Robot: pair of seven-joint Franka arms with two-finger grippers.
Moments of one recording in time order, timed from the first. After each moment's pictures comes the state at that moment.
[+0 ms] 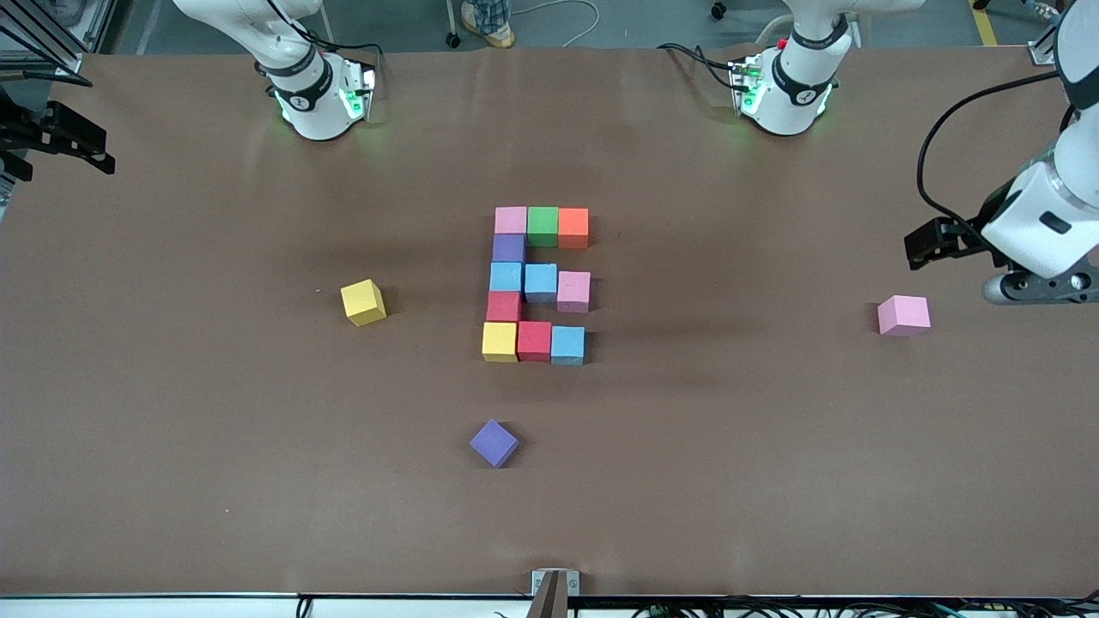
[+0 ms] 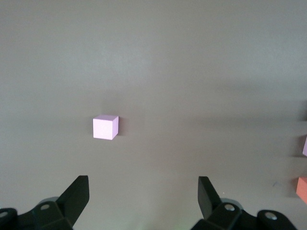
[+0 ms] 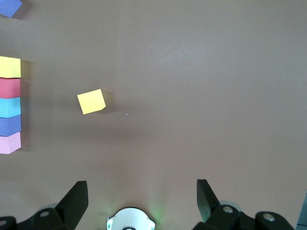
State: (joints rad) left arm -0.14 0.16 0.00 -1.37 0.10 1.45 -0.11; right arm 0.04 -0.11 -0.07 -1.57 -0.04 1.38 -0.15
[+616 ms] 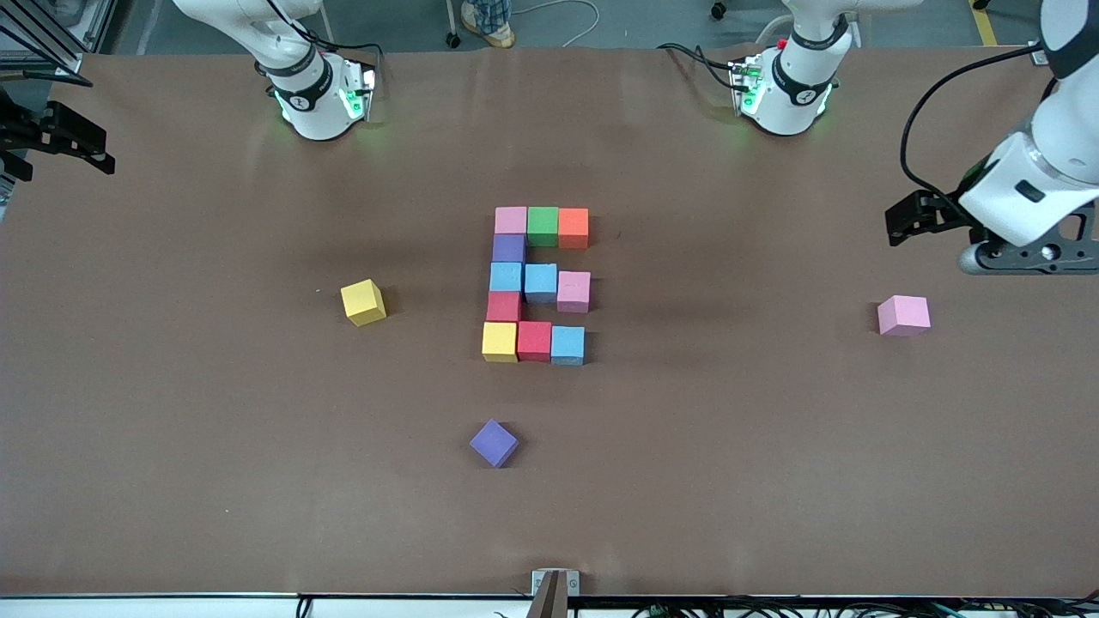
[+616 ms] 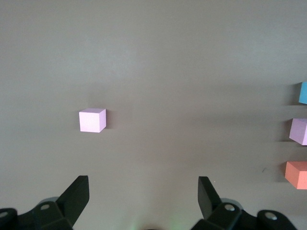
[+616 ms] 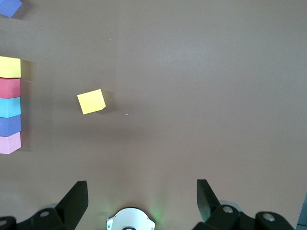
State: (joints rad) left arm -0.10 0.09 -0.08 -1.47 0.07 1.49 -0.12; right arm 0.04 -0.11 -0.07 -1.57 -0.04 1.38 -0.15
